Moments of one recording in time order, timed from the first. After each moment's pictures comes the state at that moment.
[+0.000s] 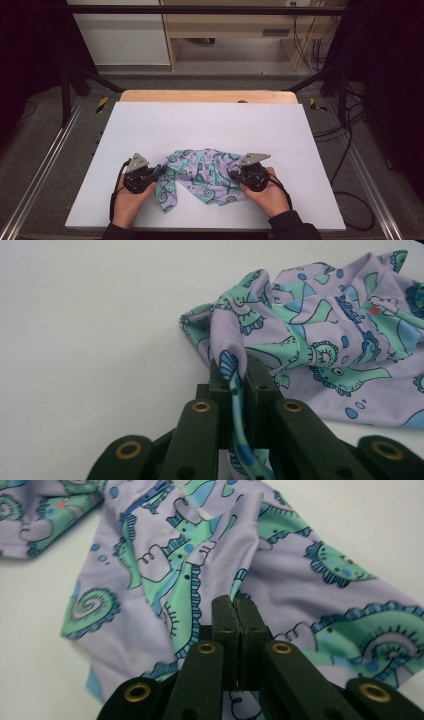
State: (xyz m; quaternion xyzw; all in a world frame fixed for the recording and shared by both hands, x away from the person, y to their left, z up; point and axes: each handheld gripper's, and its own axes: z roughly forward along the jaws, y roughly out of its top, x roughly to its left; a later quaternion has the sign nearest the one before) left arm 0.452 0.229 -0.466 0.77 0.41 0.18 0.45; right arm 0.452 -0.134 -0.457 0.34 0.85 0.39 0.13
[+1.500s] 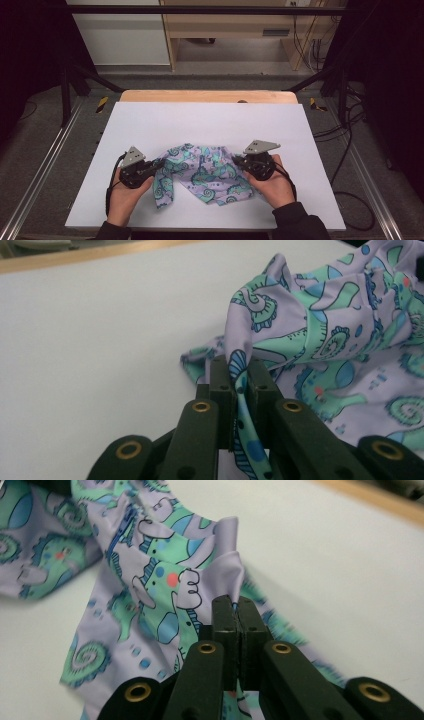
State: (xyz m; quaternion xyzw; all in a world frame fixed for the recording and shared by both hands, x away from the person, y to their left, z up) left arm 0.455 0.229 -0.430 0.77 0.39 0.20 0.48; right arm 0.465 -0.144 -0.410 0.33 0.82 0.43 0.19
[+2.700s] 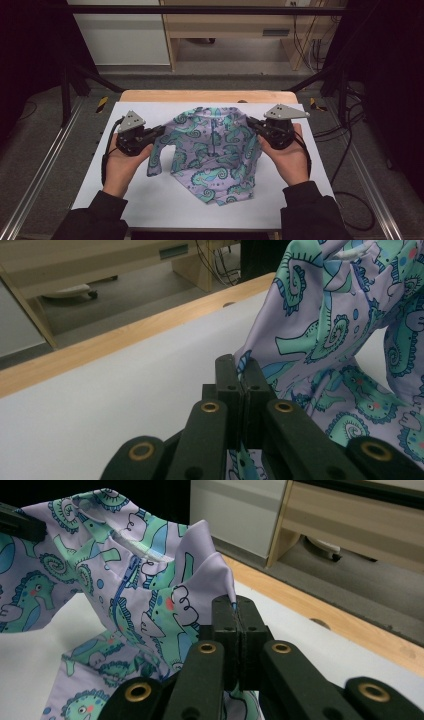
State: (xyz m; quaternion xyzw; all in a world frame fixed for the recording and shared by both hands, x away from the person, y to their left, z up) left arm 0.489 0.214 -0.335 0.77 0.35 0.25 0.48; right arm 0.487 -0.171 -0.320 0.35 0.75 0.49 0.27
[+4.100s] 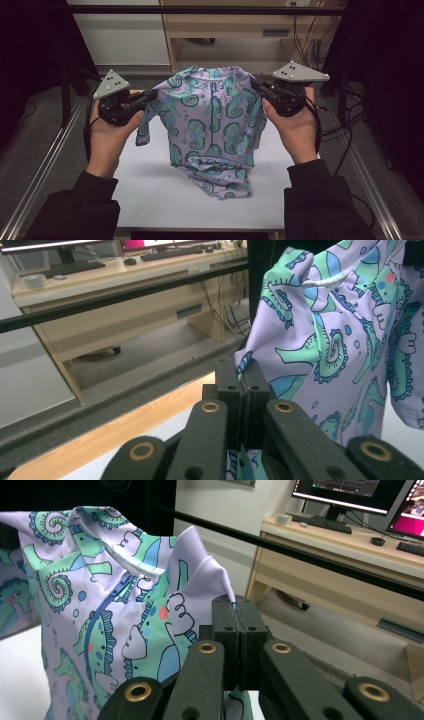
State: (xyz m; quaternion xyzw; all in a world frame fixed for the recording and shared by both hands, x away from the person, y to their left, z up) left arm 0.486 0.211 -0.237 0.73 0.32 0.31 0.52; right arm 0.493 -0.166 -0.225 0.33 0.71 0.53 0.34
